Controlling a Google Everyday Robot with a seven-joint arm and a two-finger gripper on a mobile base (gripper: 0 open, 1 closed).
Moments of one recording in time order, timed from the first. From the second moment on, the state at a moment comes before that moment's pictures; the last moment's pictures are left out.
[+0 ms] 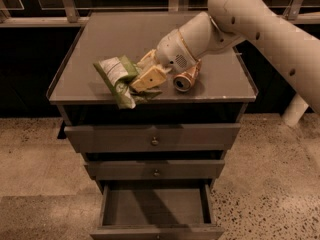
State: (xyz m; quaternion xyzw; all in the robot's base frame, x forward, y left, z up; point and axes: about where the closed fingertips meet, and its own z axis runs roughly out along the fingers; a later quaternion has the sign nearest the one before) arm 0.571 0.043 0.900 -0.64 0.62 0.33 0.32
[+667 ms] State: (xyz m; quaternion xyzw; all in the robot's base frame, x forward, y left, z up) arm 0.504 0.026 0.887 -0.59 0.65 0.31 0.36
